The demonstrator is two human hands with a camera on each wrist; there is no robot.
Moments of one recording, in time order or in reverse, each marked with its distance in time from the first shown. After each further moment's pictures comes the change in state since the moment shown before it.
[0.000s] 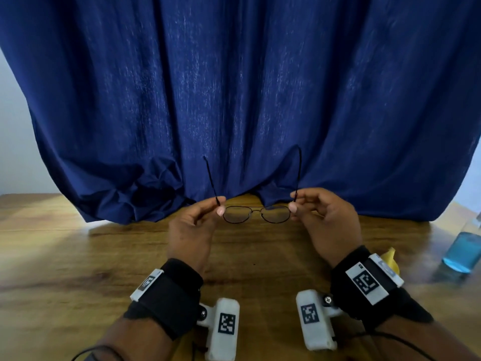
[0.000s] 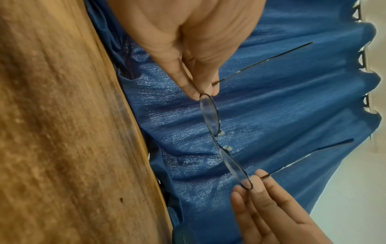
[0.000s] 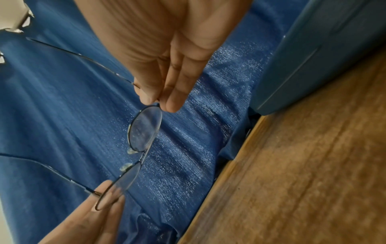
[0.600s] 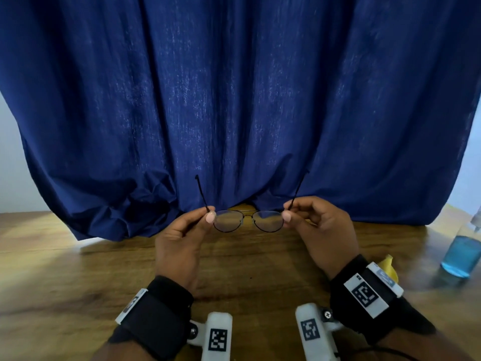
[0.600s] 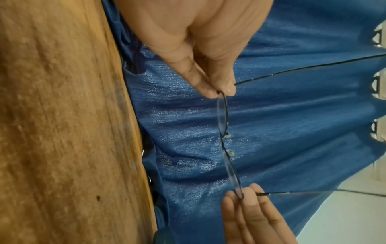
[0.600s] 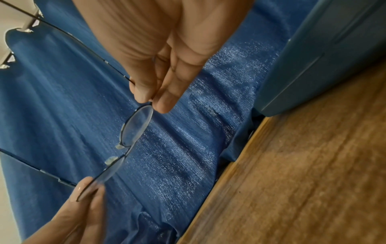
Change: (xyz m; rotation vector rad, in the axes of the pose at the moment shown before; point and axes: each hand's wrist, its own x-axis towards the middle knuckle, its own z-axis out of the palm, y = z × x) left_hand 0.001 0.005 -0.001 -0.211 0.060 -0.015; right_hand 0.001 0.005 -0.001 0.105 -0.022 0.001
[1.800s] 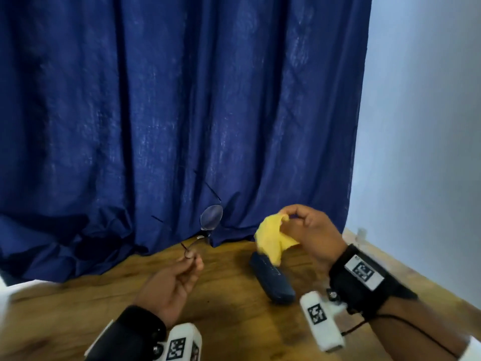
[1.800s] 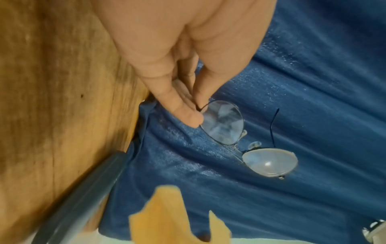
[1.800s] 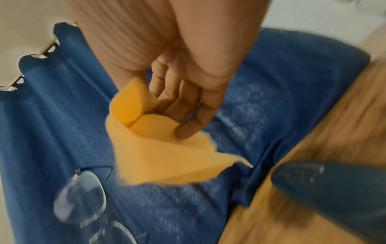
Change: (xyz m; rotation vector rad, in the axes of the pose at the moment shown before) left_hand -0.018 0.023 0.011 -0.491 -0.192 -0.721; right_hand -0.001 -0.097 -0.080 0.143 -0.050 0.266
